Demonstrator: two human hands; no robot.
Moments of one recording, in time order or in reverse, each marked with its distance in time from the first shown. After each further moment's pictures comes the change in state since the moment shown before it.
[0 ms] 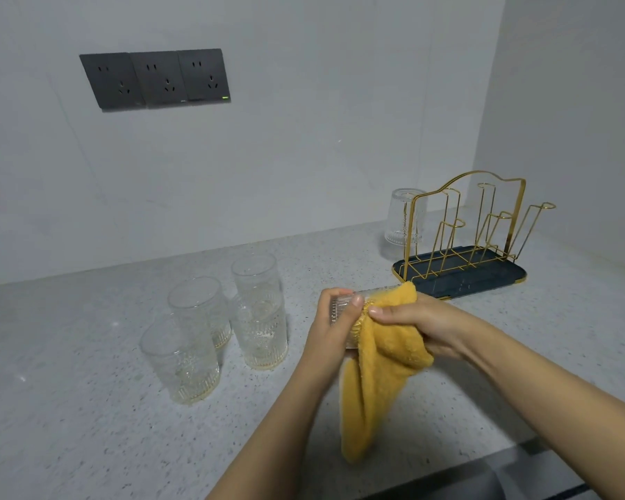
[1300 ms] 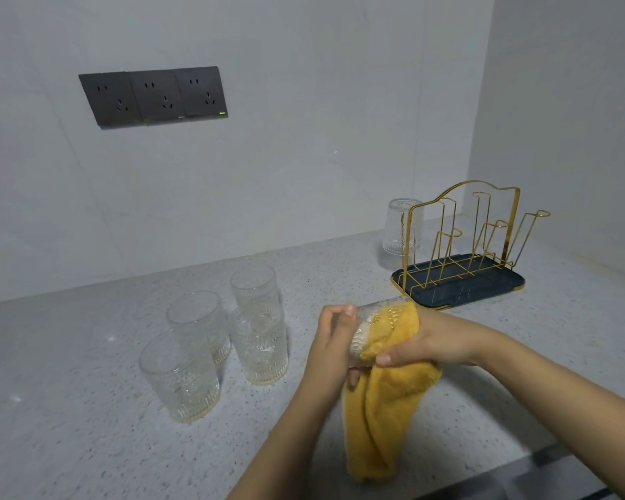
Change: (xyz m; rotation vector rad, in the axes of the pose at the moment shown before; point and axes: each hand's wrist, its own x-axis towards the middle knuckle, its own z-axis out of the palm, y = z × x) left_hand -0.003 -0.002 -0.001 0.057 -0.004 -0.086; right_hand -0.009 -0.006 -0.007 -0.617 -0.146 -0.103
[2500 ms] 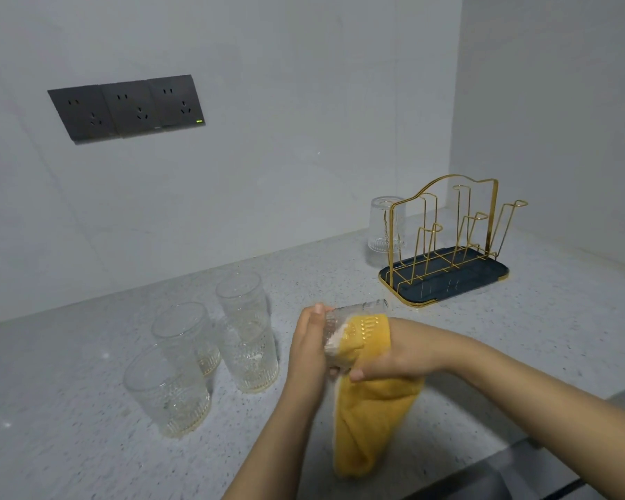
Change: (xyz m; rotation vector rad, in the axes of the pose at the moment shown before) left_hand 0.010 -0.006 0.000 -0.153 0.129 0.067; right_hand 0.002 -0.005 0.016 -0.331 0.026 -0.096
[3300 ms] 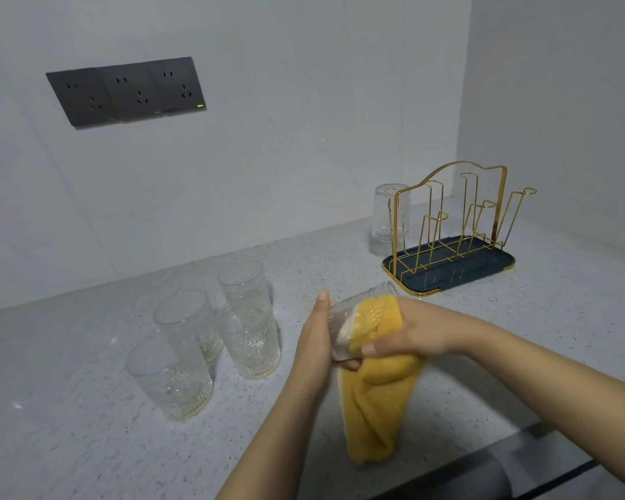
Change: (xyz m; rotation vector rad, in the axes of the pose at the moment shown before) left_hand 0.004 0.003 0.005 0.117 -0.015 -0.250; right_hand -0.009 0.002 -0.008 0.261 0.054 0.110
